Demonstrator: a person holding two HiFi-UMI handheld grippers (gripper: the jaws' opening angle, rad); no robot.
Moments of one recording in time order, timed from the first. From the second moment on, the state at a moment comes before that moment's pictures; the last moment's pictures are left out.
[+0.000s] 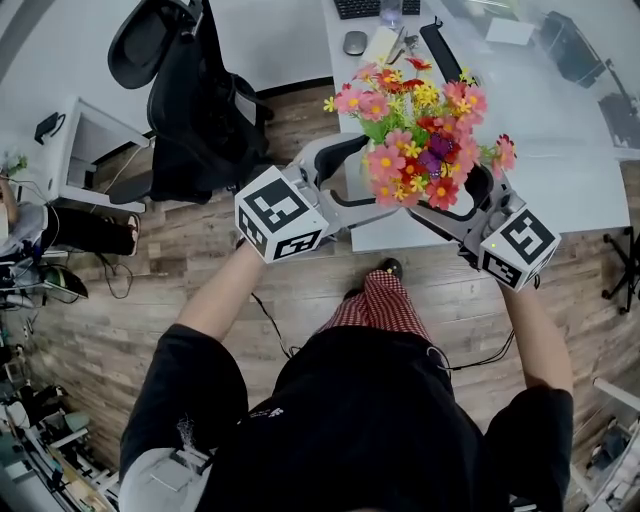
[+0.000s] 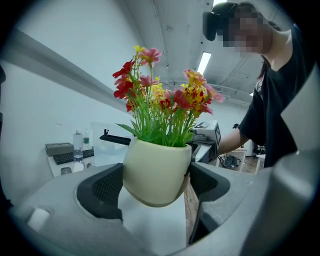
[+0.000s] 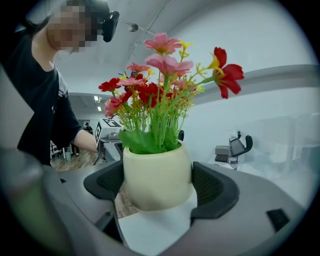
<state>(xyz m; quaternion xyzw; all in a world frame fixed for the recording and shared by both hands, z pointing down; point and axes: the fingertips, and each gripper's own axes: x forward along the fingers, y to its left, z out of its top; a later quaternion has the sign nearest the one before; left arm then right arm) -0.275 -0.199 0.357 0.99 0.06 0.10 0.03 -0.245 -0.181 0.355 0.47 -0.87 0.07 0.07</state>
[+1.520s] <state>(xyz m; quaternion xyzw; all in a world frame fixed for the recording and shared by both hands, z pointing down) -0.270 -0.214 0.411 0.99 0.07 0.15 0.04 -0.240 -0.197 0.408 0.48 -0.87 0.09 0.10</state>
